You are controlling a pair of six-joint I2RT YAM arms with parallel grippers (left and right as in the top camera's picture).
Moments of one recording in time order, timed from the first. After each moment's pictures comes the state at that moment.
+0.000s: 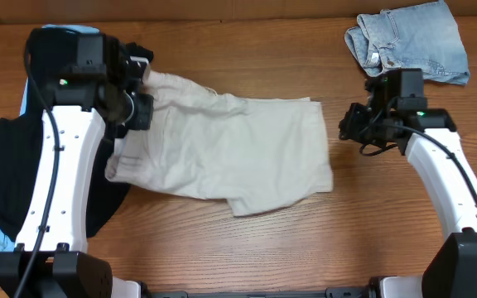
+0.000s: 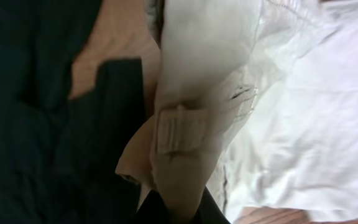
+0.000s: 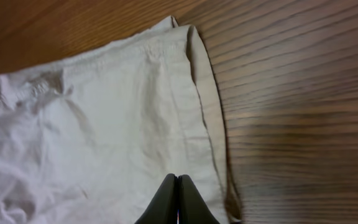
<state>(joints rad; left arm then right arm) -0.01 1.63 1.62 -1.17 0.08 0.12 0.01 1.57 1.15 -0.71 -0.34 0.33</state>
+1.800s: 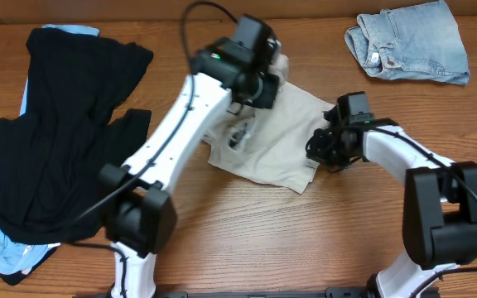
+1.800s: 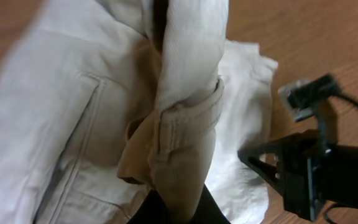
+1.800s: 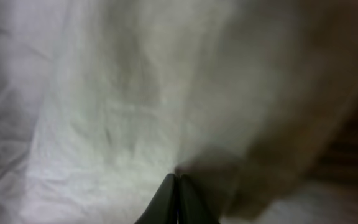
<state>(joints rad) -0.54 2.07 1.97 -0.98 0.18 -0.23 0.11 1.83 1.04 -0.54 -0.40 0.41</state>
